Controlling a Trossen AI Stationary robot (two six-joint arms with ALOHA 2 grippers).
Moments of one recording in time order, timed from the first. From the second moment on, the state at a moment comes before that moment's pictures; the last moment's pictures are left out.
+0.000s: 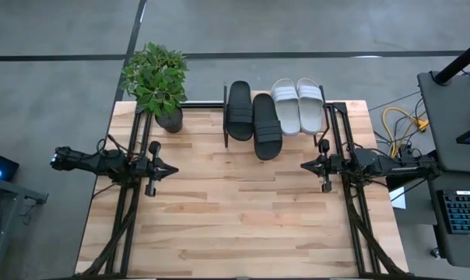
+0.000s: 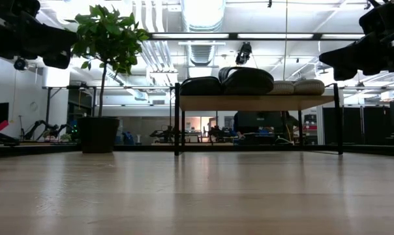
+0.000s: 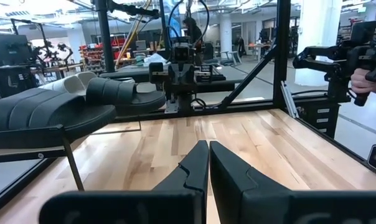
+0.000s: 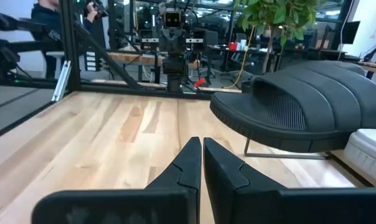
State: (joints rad) left arm -0.22 0.04 0.11 -0.08 -0.19 0.08; right arm 0.06 0.02 0.03 -0.02 0.08 -0.09
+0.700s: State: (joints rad) left arm -0.22 0.04 0.11 -0.09 -0.16 0.06; right arm 0.06 0.02 0.03 -0.02 0.08 0.00
